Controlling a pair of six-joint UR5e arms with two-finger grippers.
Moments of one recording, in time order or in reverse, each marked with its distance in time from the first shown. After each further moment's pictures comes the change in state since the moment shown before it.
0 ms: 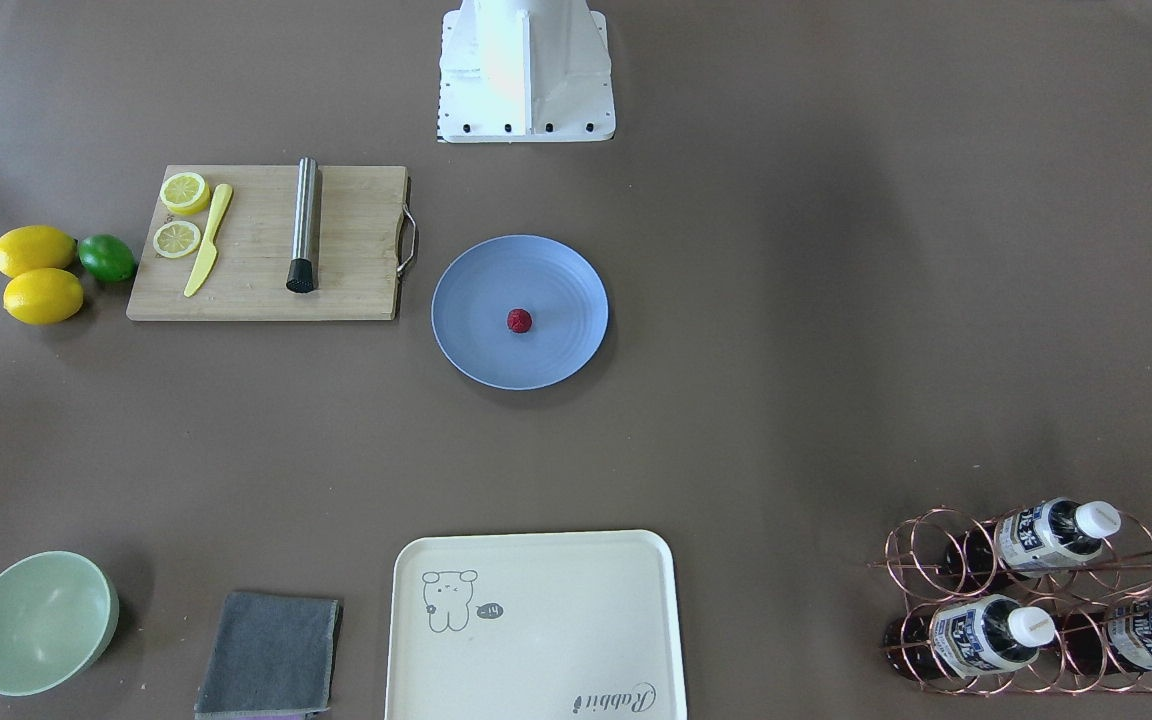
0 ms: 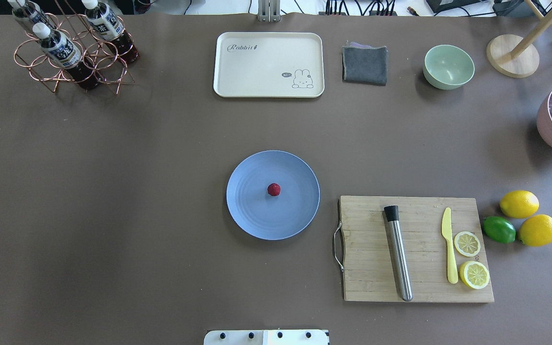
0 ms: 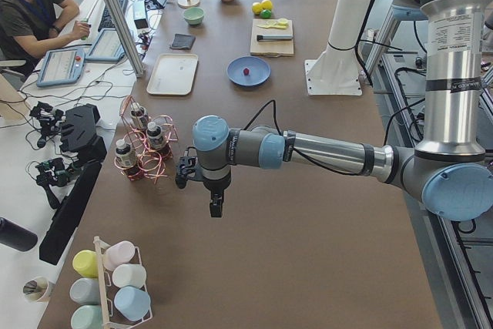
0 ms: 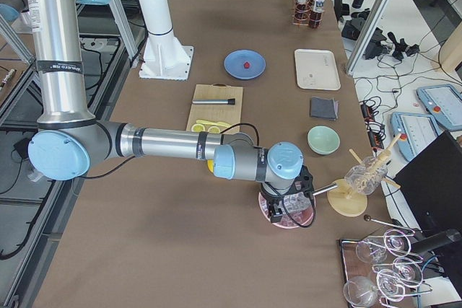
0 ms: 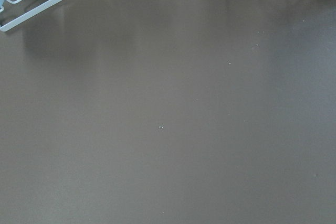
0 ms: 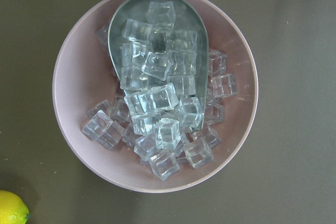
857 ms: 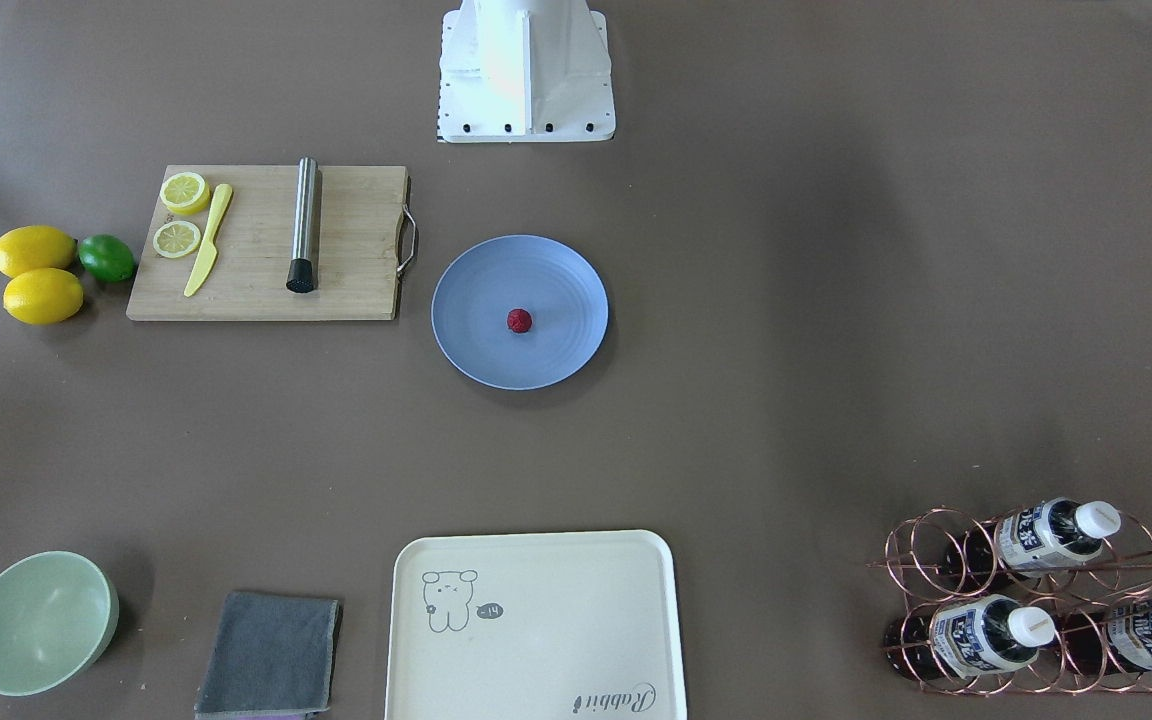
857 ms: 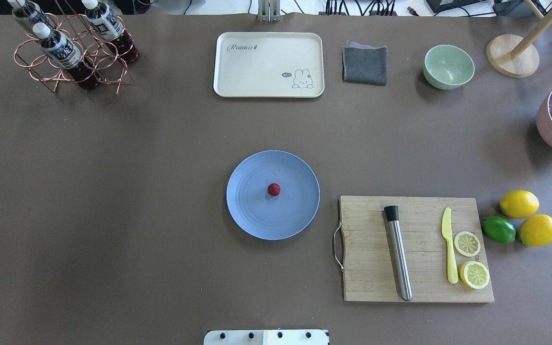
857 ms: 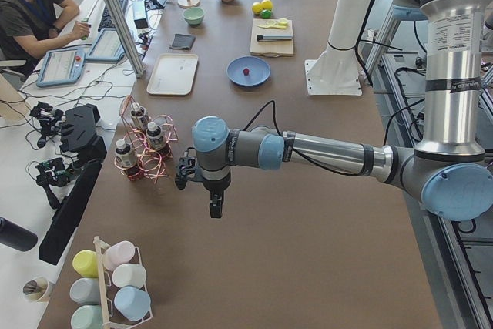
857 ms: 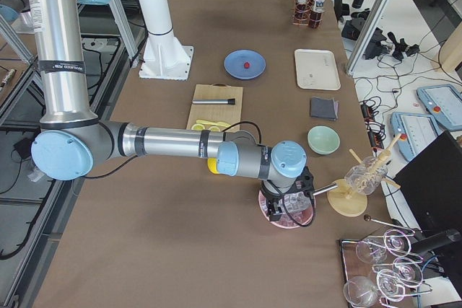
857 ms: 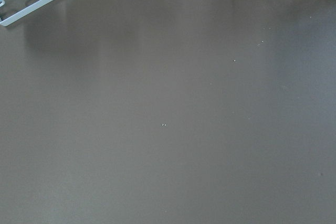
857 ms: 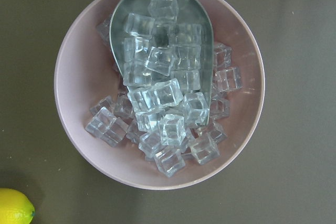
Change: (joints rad) left arm 0.000 -0.003 0.004 -0.001 0.000 0.002; right arm -0.011 0.011 0.001 -0.045 -0.002 0.000
